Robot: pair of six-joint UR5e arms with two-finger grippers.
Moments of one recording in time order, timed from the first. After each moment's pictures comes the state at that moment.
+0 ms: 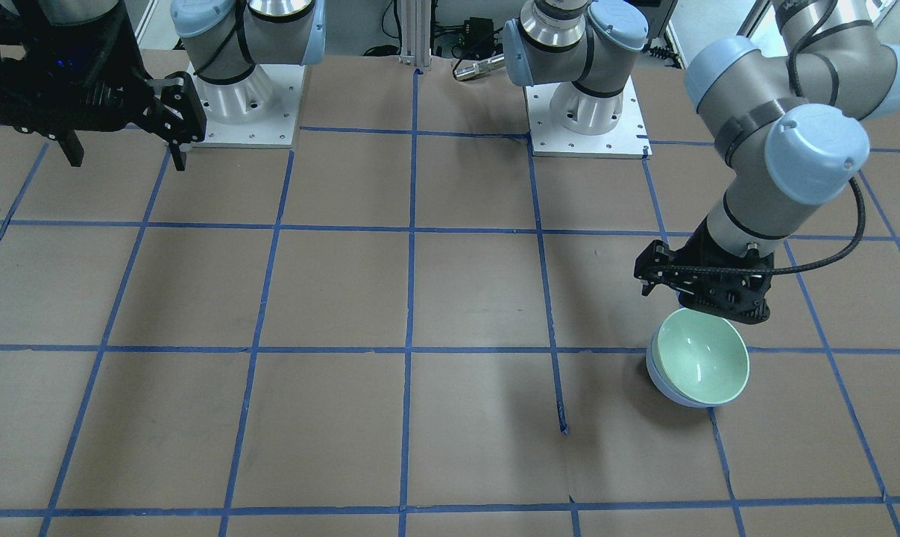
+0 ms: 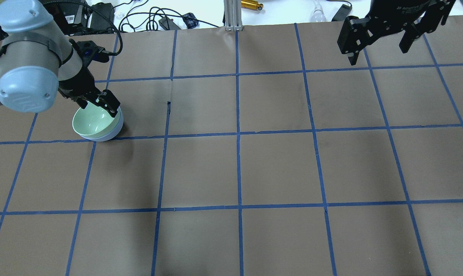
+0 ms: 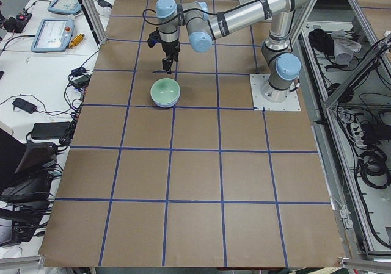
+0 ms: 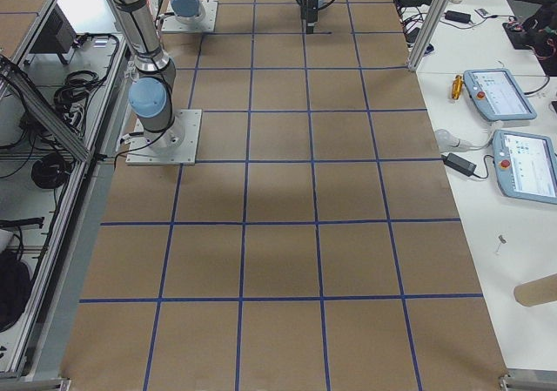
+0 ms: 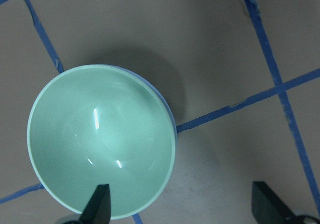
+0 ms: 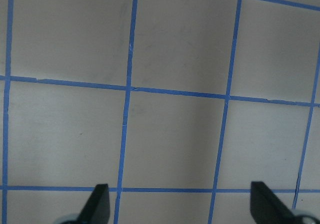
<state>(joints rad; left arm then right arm) -1.37 -1.73 -1.72 -1.28 1.62 0.48 1.60 -1.53 1.37 -1.45 -1.74 -0.09</state>
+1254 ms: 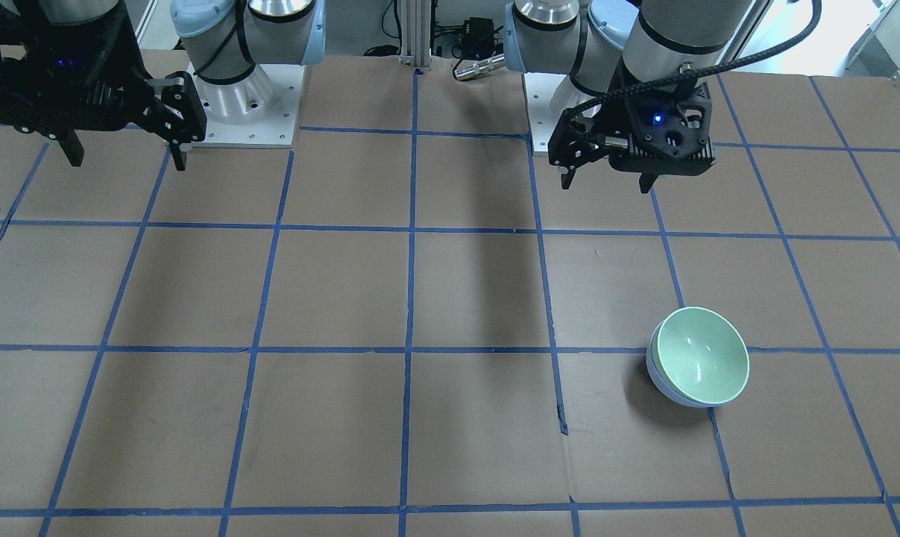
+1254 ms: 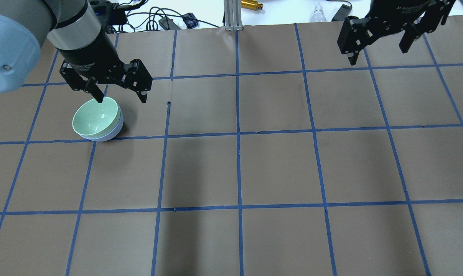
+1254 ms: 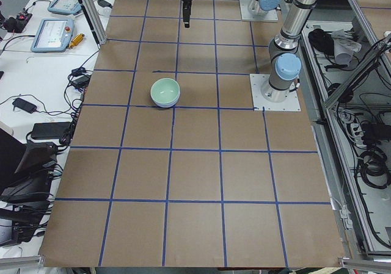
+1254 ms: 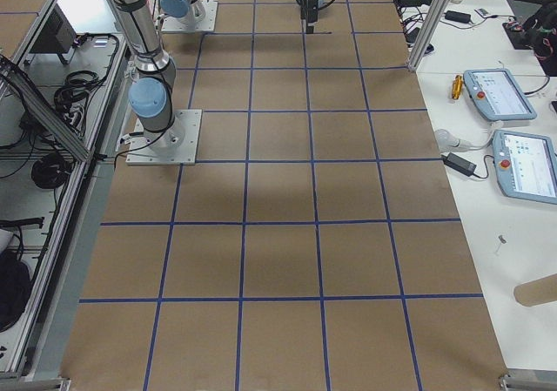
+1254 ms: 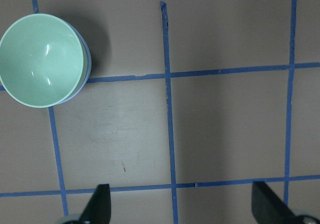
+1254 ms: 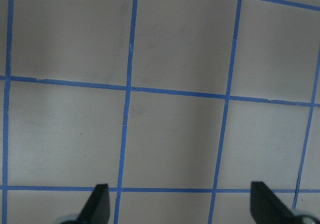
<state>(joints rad) -1.61 -1.57 -1.54 -1.64 1.59 0.00 1.60 -1.53 1.37 -1.45 -1.74 -0.09</state>
